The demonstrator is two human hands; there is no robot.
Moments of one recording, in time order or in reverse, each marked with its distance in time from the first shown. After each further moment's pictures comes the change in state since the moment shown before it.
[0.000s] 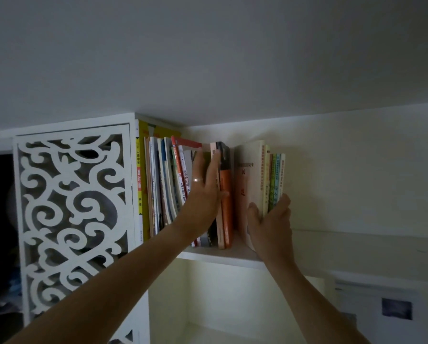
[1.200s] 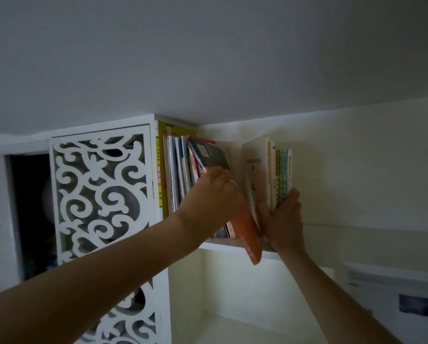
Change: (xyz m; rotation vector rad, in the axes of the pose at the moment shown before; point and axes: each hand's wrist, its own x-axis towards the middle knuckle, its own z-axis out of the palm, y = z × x) left_hand -0.015 0.085 -0.082 1.144 -0.453 0.375; right_hand 0.004 0.002 0.001 0.009 -0.017 -0.014
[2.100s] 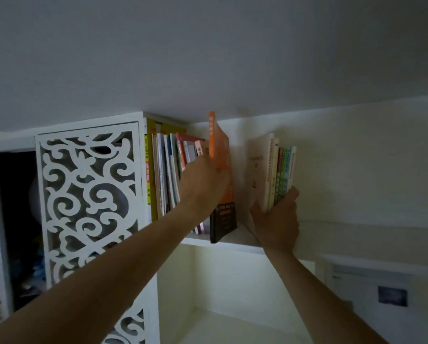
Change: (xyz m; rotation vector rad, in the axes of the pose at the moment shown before) left_hand 0.037 0.011 -0.003 -1.248 0.186 -0.872; right_hand -0.012 -0.004 -0.016 -0.036 0.148 0.112
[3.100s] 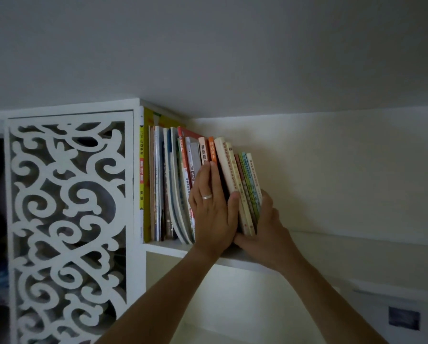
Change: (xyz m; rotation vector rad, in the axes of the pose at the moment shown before) left_hand 0.011 -0.098 0.109 0.009 0.408 0.364; right_hand 0.010 0.003 0.024 -0.112 -0.554 -0.260
